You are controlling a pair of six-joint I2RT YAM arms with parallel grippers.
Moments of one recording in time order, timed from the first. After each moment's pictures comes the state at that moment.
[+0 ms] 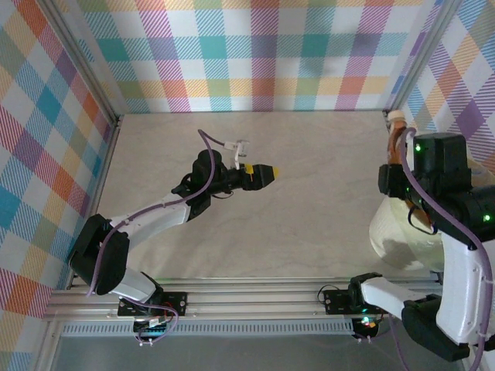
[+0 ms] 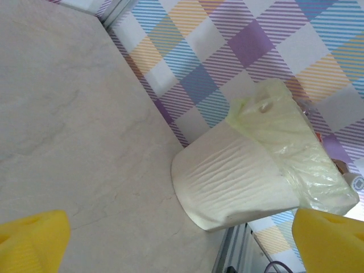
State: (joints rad) left arm -0.65 1.48 0.93 0.37 0.51 -0.75; right arm 0.22 1.10 1.97 -1.68 0.35 0.16
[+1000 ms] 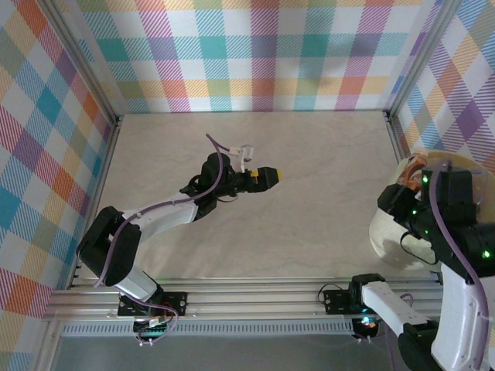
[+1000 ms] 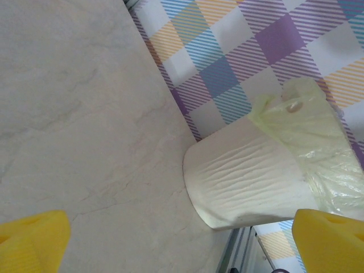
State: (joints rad) left arm -0.67 1.56 0.93 0.38 0.47 -0.81; right arm 0.12 0.90 1.77 -1.69 0.15 0.68
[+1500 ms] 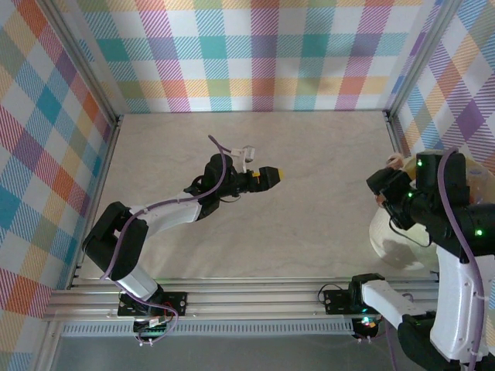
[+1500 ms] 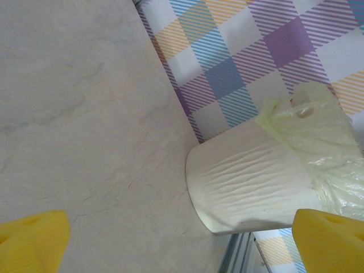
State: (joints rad) left arm -0.67 1.61 0.93 0.42 0.46 -0.84; right arm 0.12 0.98 1.77 -1.62 -0.02 1.02
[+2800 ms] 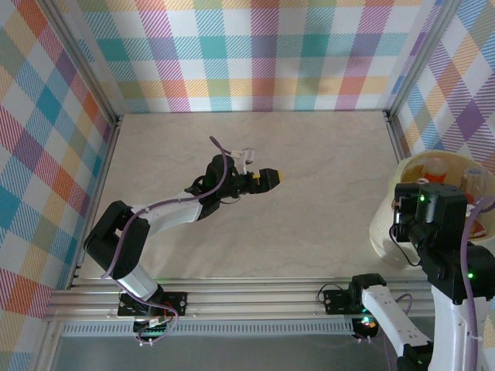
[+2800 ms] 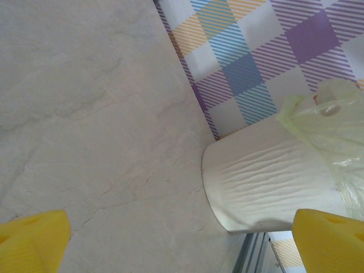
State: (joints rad) left arm -0.67 1.62 0.93 0.38 0.43 -0.81; right arm 0.12 0.72 1.47 -1.40 0.27 1.51
